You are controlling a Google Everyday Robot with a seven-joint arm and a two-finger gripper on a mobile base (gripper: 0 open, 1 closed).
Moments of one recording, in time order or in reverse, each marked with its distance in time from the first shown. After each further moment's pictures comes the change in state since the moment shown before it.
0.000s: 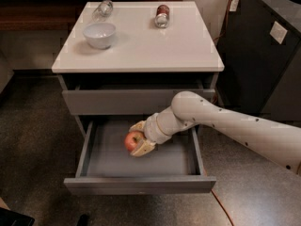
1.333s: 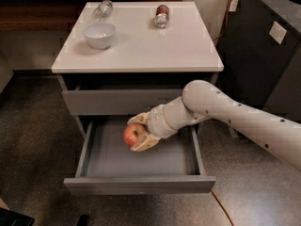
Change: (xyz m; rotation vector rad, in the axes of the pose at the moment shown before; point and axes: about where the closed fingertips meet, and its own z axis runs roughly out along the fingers) arm -0.049 0.012 -0.054 0.017 -0.081 -0.113
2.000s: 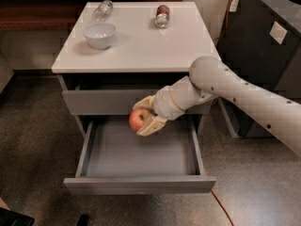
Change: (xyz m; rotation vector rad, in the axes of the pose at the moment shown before) arm -0.010 -0.032 -0.043 -0.021 0.021 0.019
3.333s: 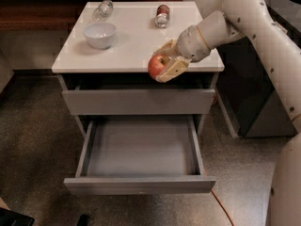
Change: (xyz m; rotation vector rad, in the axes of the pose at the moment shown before) arm -0.032 -0.111 -0.137 0.017 -0.053 0.037
